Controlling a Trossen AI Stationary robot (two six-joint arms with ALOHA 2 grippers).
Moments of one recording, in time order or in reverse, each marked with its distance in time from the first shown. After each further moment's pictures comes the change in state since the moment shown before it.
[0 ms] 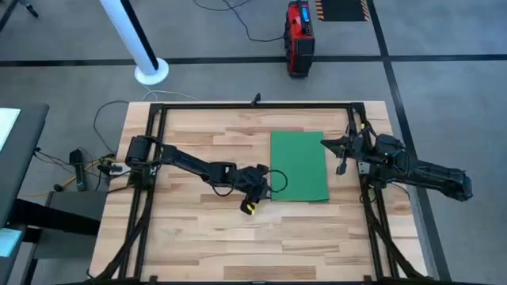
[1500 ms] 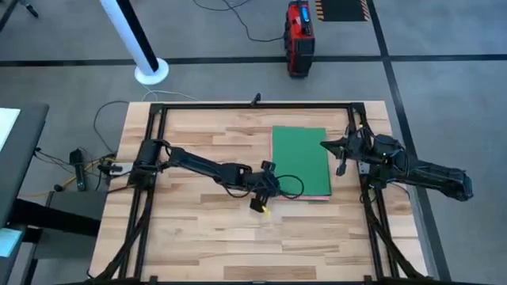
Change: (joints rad) left arm -0.007 0.049 0.294 -0.464 -0.275 -0.090; right arm 0.001 0.000 -0.001 -0.050 -0.001 0.021
